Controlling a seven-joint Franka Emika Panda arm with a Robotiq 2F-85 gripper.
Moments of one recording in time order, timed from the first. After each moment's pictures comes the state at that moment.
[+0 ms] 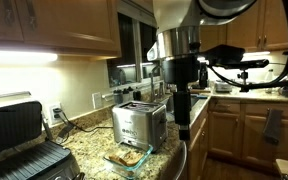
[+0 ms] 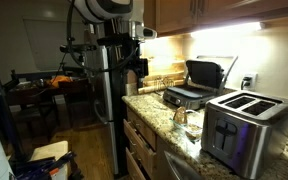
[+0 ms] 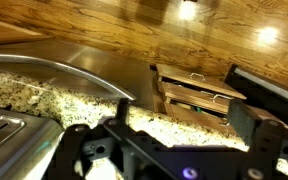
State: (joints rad) arm 0.12 -0.36 0.12 -2.46 0.03 2.08 -0.04
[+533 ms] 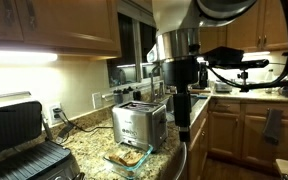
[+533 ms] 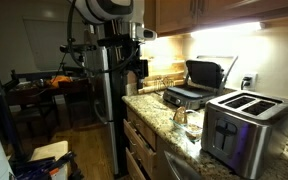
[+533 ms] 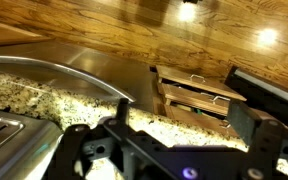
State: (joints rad) arm 0.12 -0.35 0.12 -2.46 0.03 2.08 -0.04
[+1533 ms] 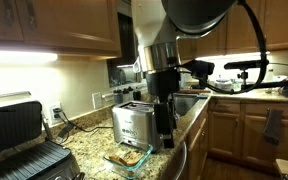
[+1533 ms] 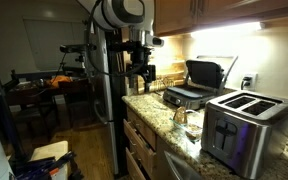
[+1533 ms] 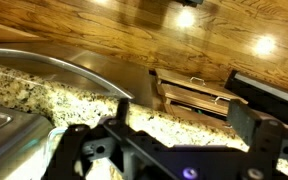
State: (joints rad) arm 0.12 -0.19 0.12 -2.35 0.01 2.08 -0.03
